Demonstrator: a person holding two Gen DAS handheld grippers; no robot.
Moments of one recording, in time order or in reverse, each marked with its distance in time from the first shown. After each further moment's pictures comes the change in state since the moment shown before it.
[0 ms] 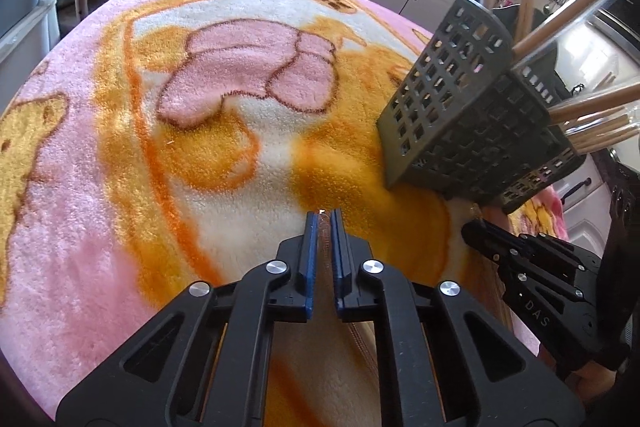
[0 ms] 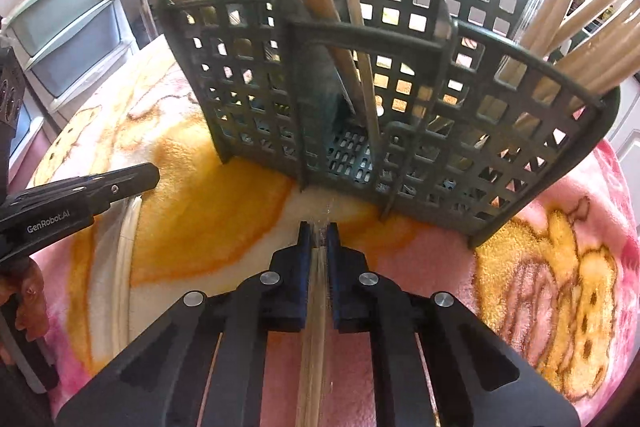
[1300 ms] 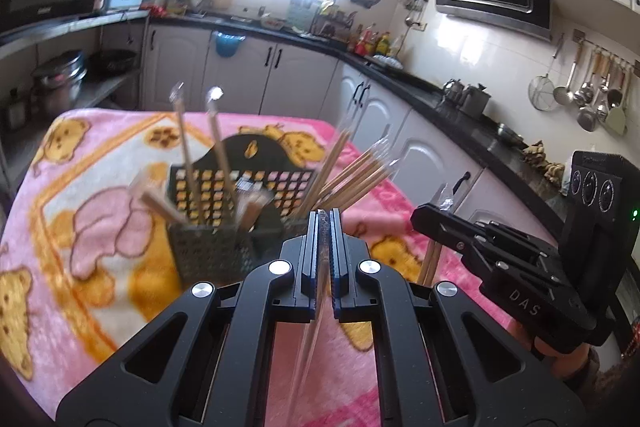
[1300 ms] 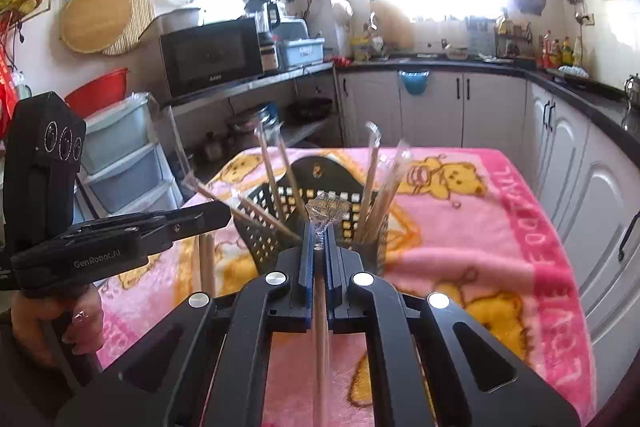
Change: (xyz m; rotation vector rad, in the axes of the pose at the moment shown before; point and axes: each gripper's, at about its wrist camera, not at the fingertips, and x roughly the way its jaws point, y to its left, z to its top) left arm -0.123 -0.165 0.016 0.347 -0.257 -0.293; right arm -0.204 -0.067 -0.017 0.097 -0.497 0.055
